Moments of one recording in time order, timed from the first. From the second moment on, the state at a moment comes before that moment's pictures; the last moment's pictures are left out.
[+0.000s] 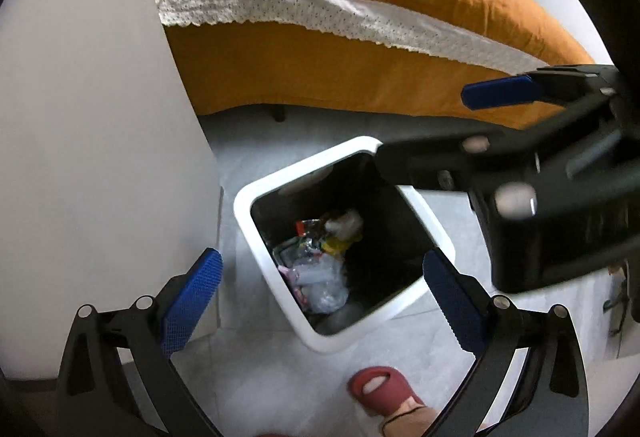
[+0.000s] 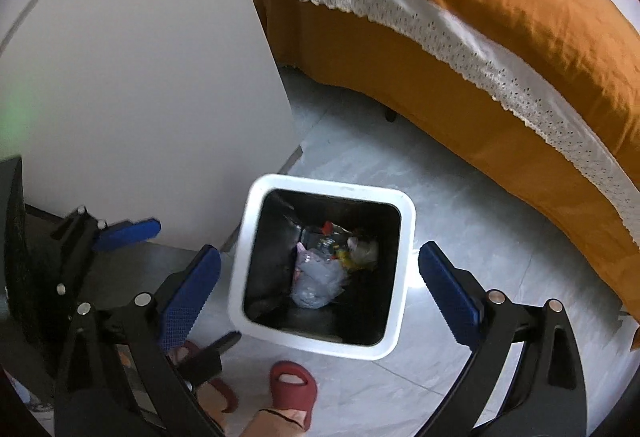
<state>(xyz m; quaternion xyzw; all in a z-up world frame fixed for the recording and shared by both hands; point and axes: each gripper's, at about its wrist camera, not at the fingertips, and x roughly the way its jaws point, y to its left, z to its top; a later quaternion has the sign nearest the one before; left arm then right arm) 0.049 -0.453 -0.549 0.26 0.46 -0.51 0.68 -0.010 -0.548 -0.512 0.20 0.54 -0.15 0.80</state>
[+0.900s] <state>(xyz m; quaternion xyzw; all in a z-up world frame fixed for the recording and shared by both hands) 0.047 -0.369 -0.269 0.15 0.39 -0.48 0.77 -0.028 -0.515 -0.245 0.16 0.43 -0.17 0.87</state>
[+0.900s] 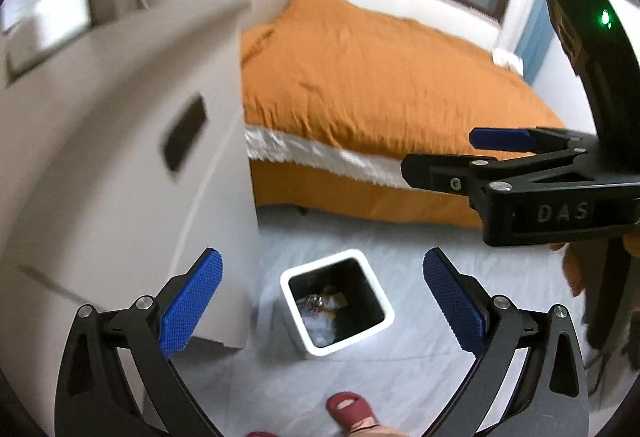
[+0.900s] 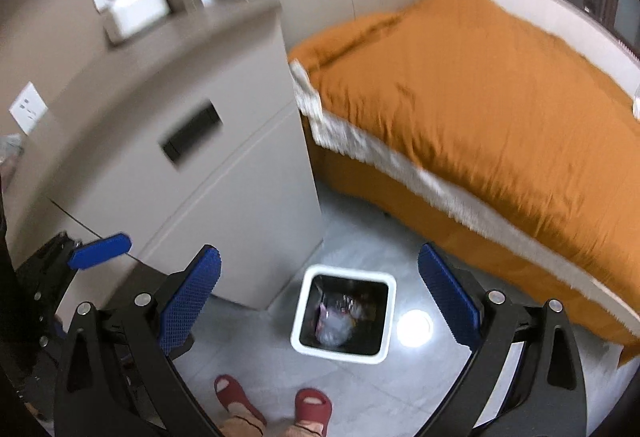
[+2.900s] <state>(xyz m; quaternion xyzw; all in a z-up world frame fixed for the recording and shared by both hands) 0.299 0.118 -0.180 -0.01 0.38 -0.04 0.93 0.295 -0.116 -0.144 0.01 0.41 0.15 0.90</state>
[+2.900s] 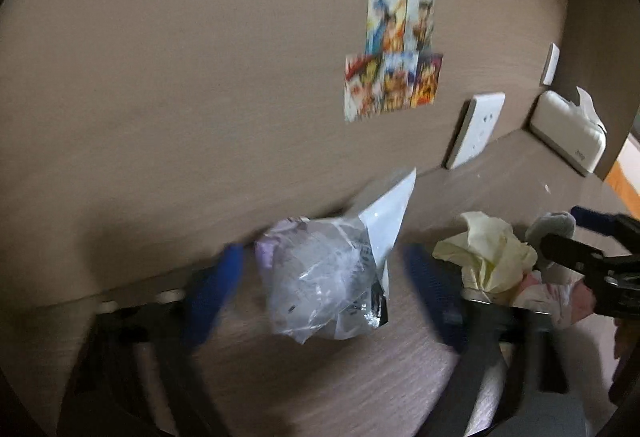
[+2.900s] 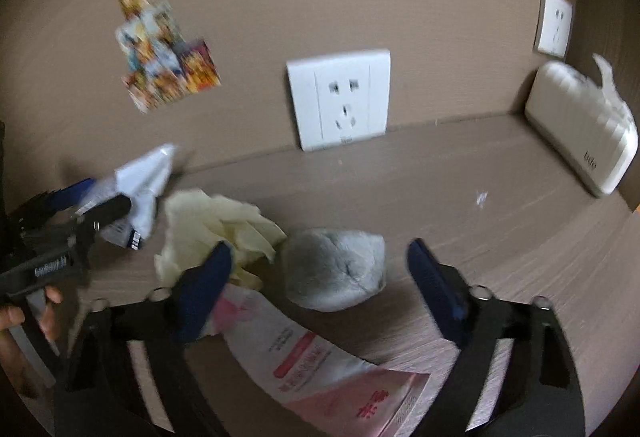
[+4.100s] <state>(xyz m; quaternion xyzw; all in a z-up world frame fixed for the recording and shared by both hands) 0.170 -0.034 -0.054 0.05 0.30 -0.16 0.94 0.142 -0.225 -0.016 0.06 0.30 0.15 0.94</state>
